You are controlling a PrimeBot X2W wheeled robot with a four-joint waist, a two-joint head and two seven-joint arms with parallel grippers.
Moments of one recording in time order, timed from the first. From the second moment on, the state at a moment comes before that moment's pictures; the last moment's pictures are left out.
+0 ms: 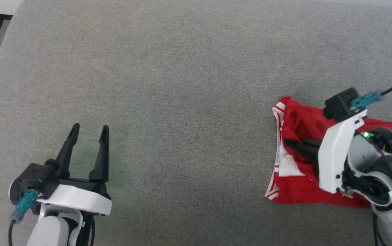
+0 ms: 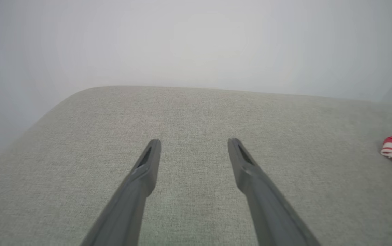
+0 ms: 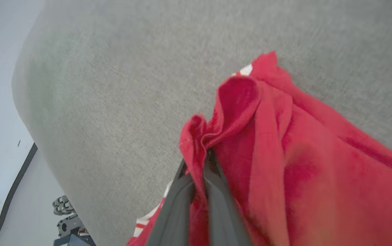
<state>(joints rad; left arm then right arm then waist) -0.16 0.22 -0.08 0.14 -0.32 -0.13 -0.26 -0.41 -0.44 0.30 -0.04 0.79 0.13 0.84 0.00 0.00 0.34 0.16</state>
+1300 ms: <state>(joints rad) -0.10 0.19 -0.10 0.25 -0.37 -0.13 -0.26 -0.31 -0.57 0.35 0.36 0.74 0.13 -0.17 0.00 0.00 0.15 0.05</state>
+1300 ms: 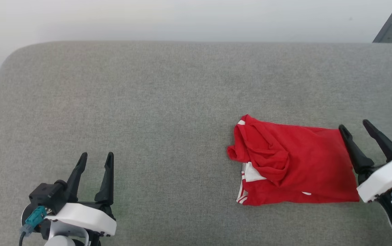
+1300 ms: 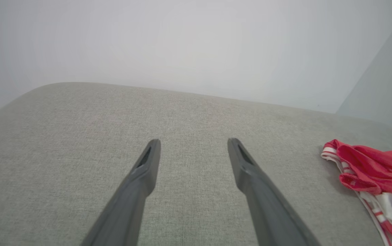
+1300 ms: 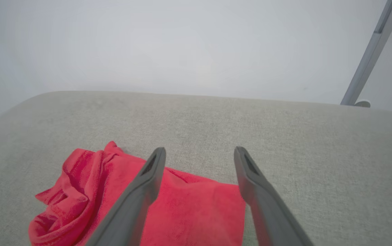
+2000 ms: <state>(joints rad) 0.07 0.19 -0.05 0.12 -0.32 -0.13 -0.26 -0.03 -0.40 -0.01 0.16 0.48 0.13 -0.26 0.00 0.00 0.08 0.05</state>
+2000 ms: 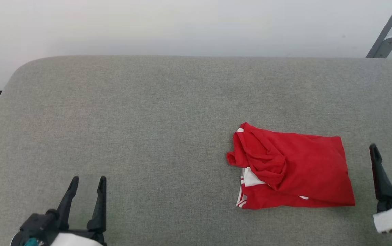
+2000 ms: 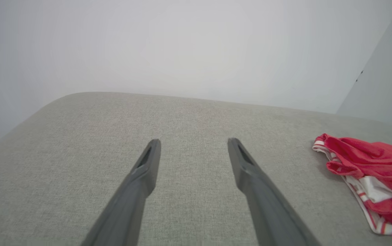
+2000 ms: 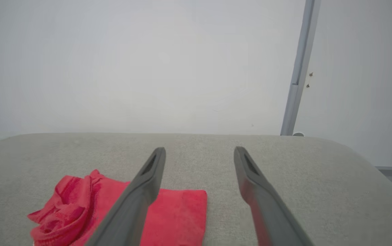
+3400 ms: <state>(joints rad) -0.19 0.22 -0.12 0.07 -0.32 -0.13 -0.26 -0.26 -0.67 0.13 0.04 0.72 0.13 0.78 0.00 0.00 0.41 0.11</state>
